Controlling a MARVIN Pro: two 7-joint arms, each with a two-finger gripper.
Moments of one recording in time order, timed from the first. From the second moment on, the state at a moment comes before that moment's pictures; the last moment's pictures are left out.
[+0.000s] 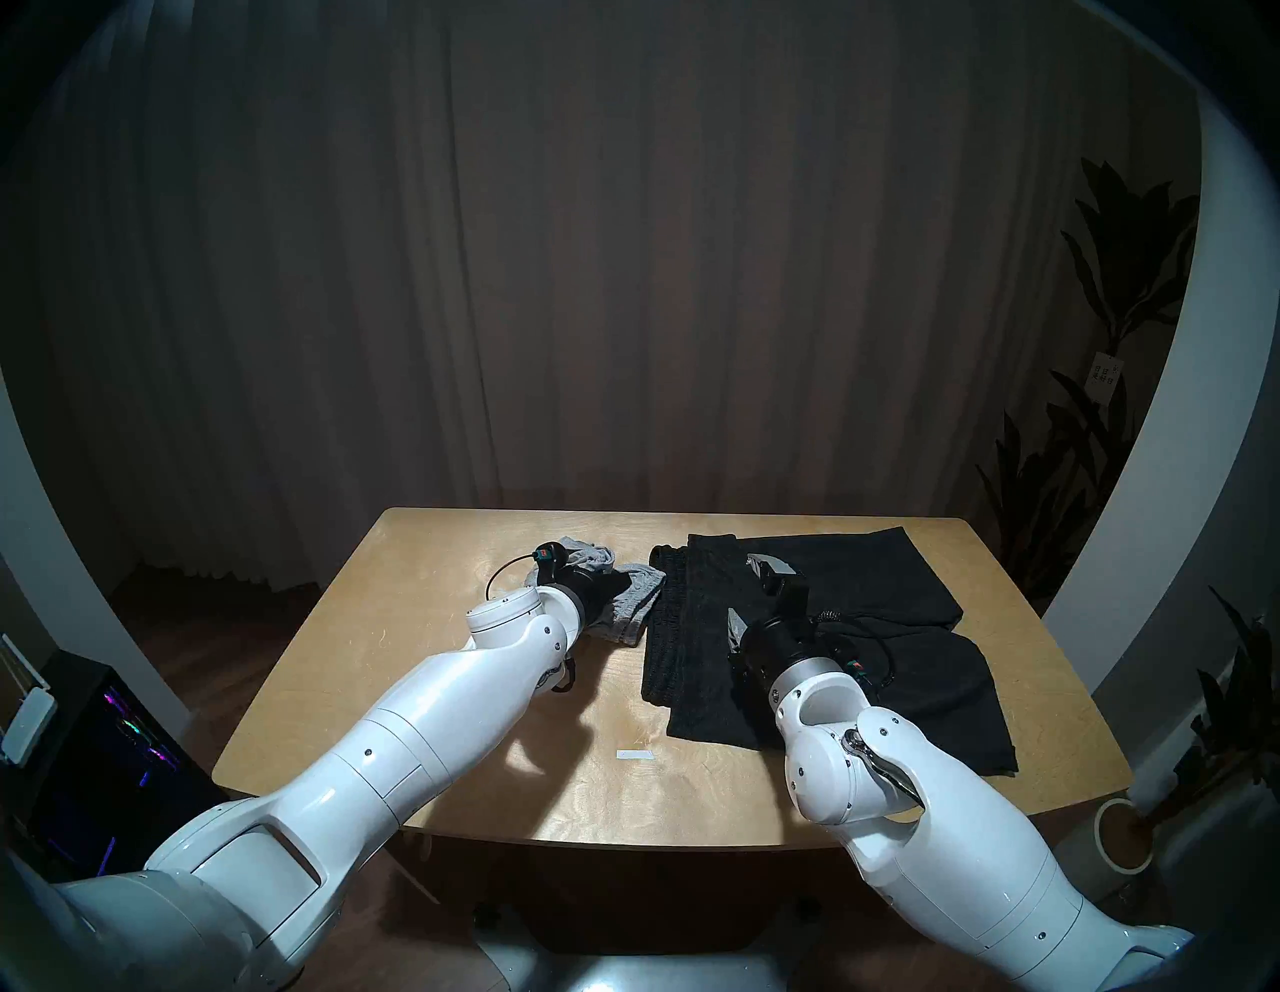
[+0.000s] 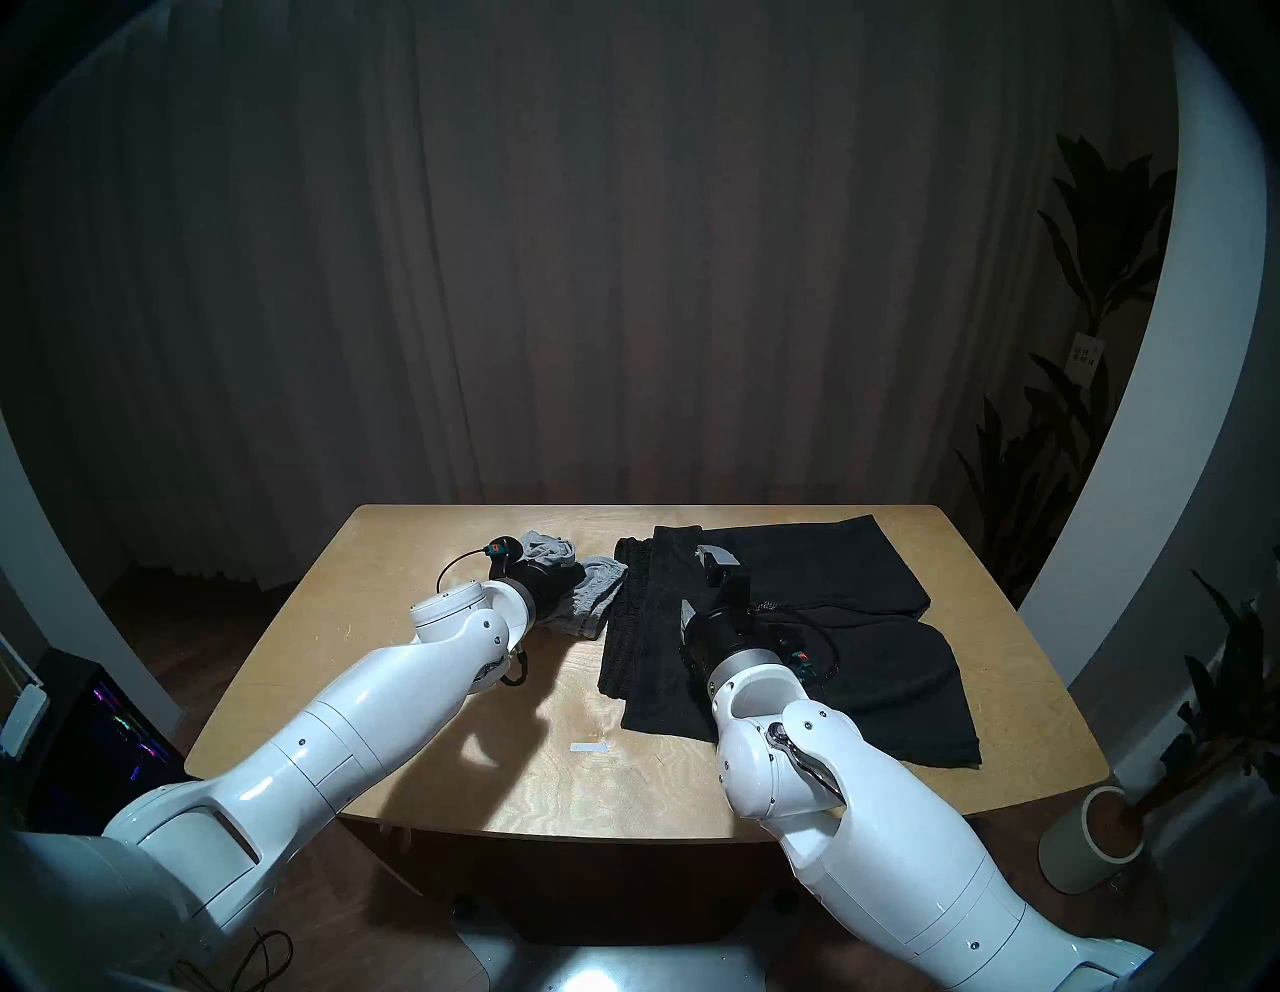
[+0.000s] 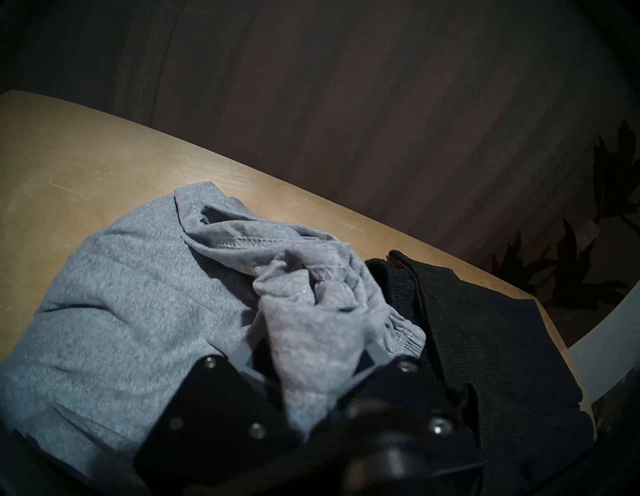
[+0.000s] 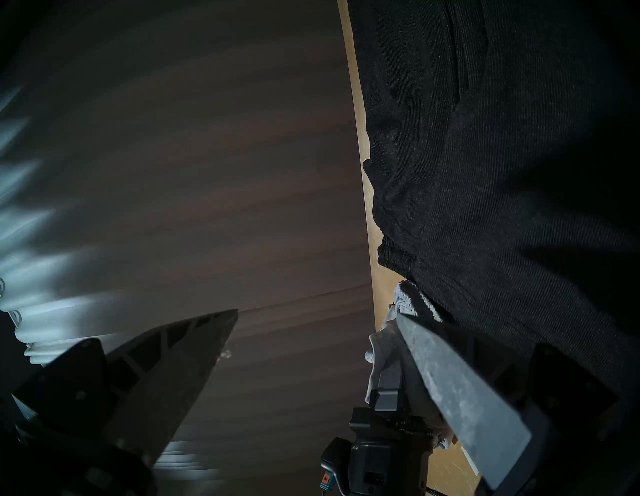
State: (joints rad) left arm 1.11 -1.22 -0.88 -1.28 -1.16 0.20 0.34; right arm -1.62 -1.08 1.04 -1.90 2.17 -0.44 -0.06
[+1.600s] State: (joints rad) left arm 1.13 -1.20 -0.89 -1.36 -1.30 0.32 0.15; right arm -1.64 -1.06 1.08 -1.89 2.20 -0.43 -0.05
